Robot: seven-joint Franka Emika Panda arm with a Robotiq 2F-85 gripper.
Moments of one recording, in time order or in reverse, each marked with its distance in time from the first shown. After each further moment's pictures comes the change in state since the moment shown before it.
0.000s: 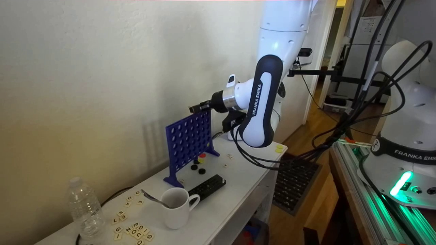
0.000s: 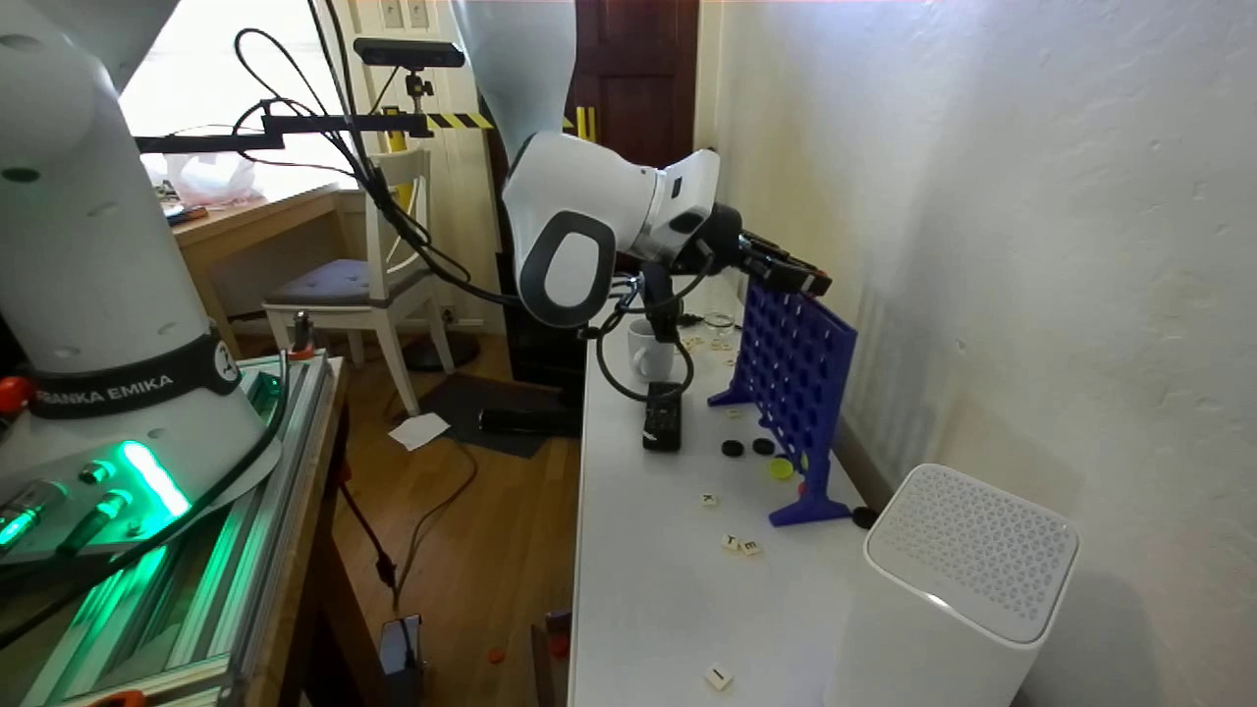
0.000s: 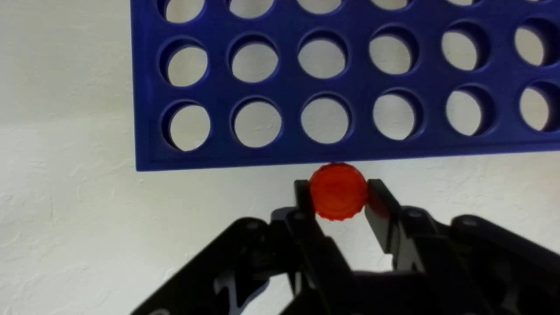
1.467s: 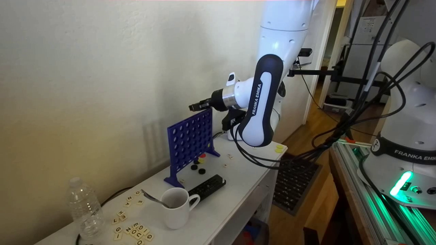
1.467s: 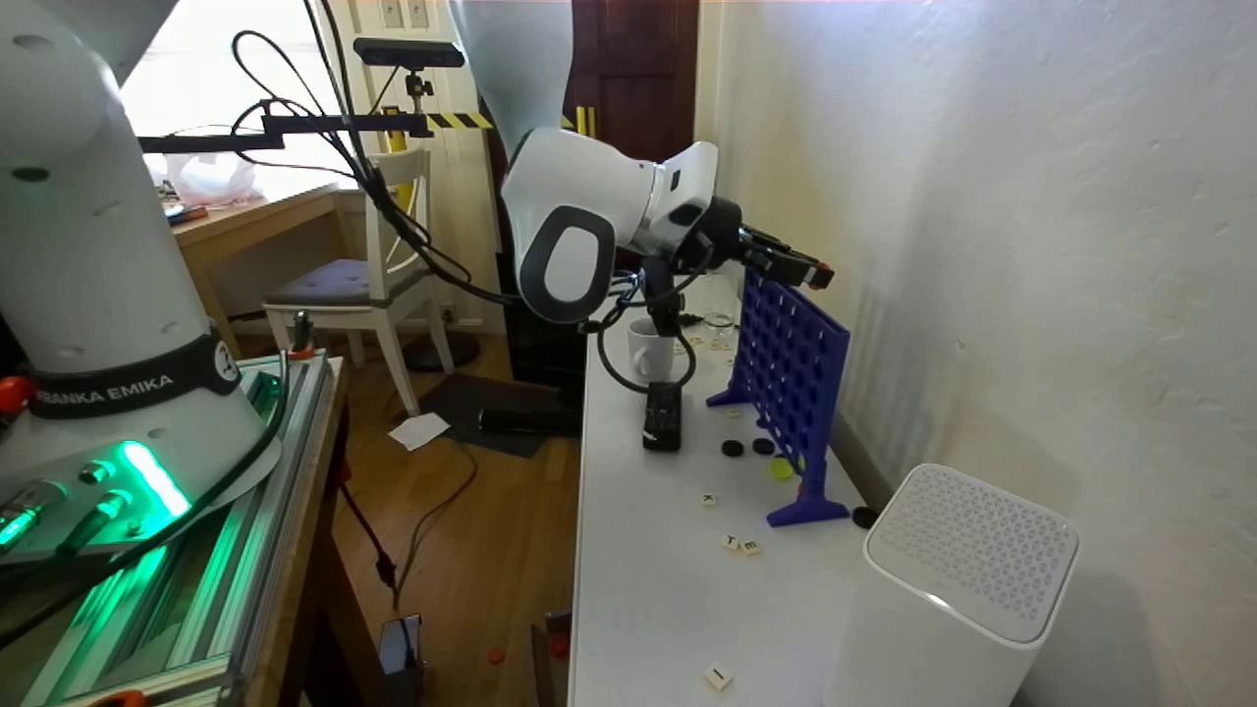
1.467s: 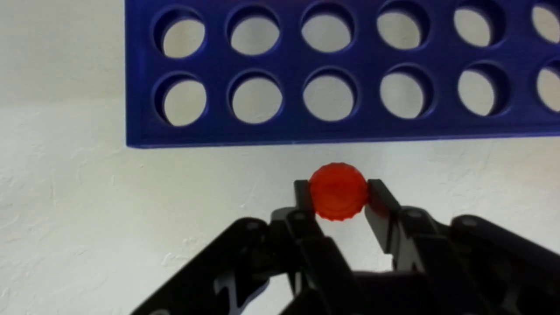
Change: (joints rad) arm 0.044 -0.002 -0.040 -0.003 0.018 0.001 -0.006
